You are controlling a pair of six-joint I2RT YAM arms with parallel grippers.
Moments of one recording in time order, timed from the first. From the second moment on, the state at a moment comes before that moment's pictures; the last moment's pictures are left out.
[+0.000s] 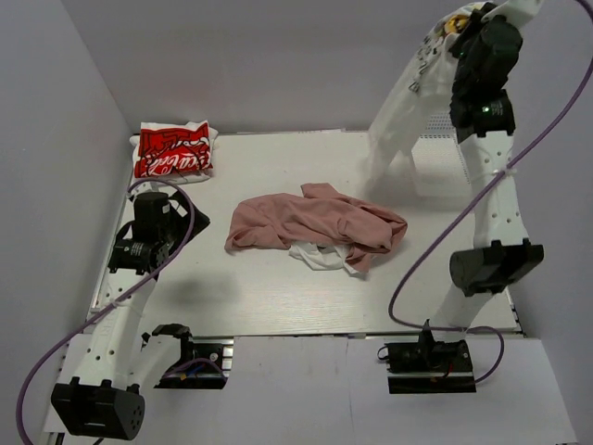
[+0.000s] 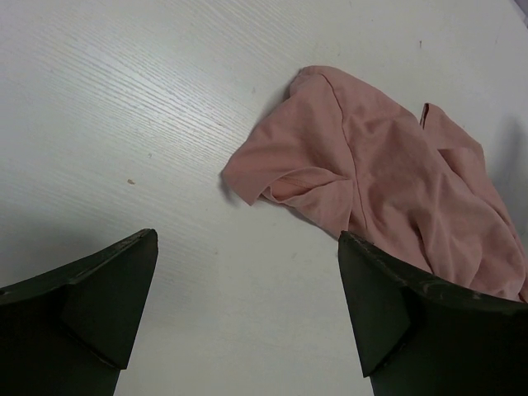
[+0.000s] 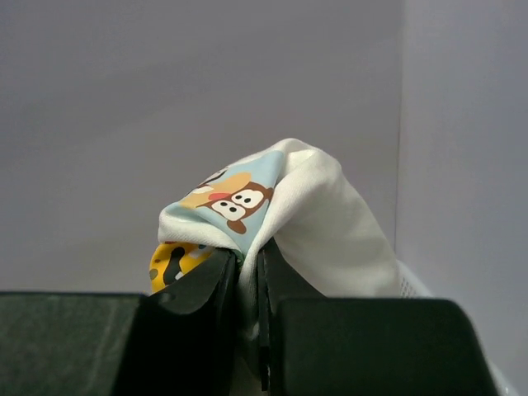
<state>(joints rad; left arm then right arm) -0.09 0.88 0.90 -0.71 -0.09 -0.70 0.18 1.68 2.07 -0.15 0.44 0.13</state>
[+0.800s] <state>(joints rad) -0.09 1.07 0.89 -0.69 -0.07 -0.70 -0.13 2.20 1.95 -0.23 0.14 0.06</state>
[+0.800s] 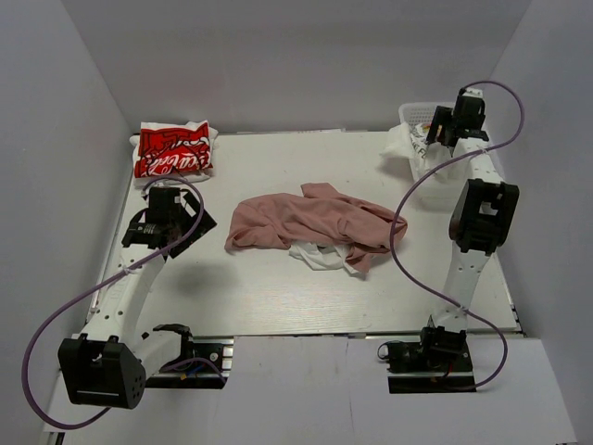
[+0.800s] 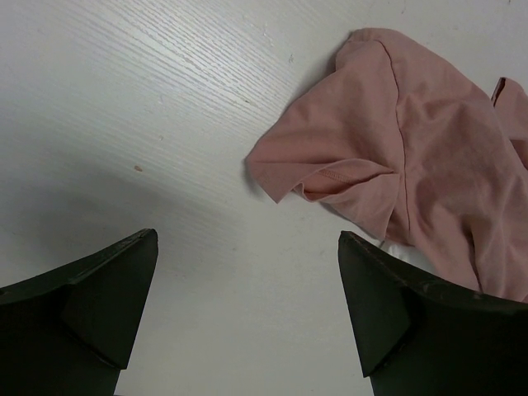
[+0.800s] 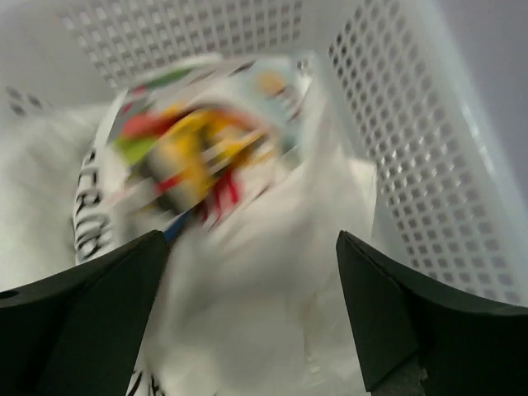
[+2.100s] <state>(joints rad) -0.09 0.99 0.81 -0.67 0.05 -0.68 0.63 1.53 1.04 -0.19 0.06 0.04</state>
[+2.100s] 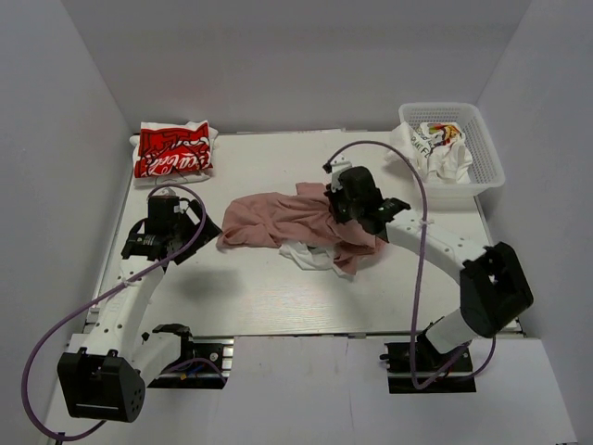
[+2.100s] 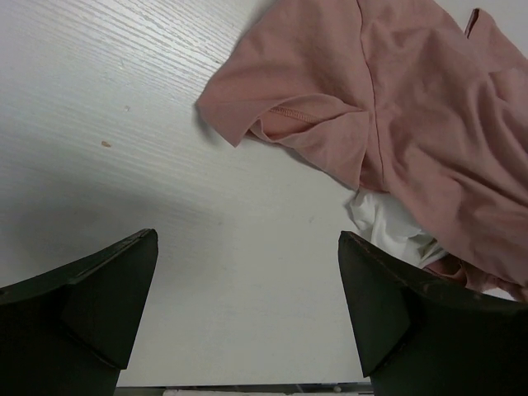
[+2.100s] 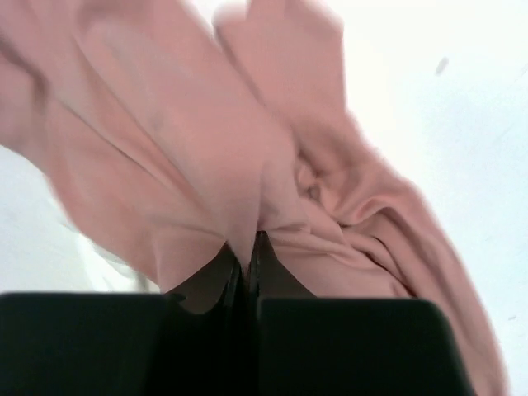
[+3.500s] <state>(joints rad) -0.09 1.19 0.82 -0.70 -0.04 -0.68 0.06 1.96 2.08 0.06 0.58 -0.35</state>
